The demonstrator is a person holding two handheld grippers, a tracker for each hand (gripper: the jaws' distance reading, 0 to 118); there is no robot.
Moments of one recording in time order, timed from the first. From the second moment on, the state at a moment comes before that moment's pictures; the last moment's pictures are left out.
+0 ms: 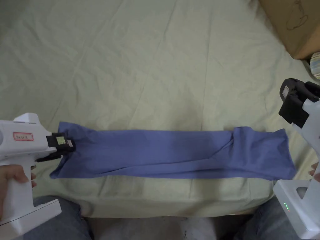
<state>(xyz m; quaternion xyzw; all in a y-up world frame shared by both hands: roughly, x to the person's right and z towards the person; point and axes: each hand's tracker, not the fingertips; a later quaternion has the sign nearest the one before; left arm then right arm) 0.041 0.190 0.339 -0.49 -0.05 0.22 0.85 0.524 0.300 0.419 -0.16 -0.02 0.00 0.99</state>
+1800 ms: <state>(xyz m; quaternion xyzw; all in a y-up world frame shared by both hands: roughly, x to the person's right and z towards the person) 0.389 0.121 0.368 -0.45 -0.21 -0.07 0.86 0.614 0.290 0.490 -0.14 -0.10 -0.06 0.98</state>
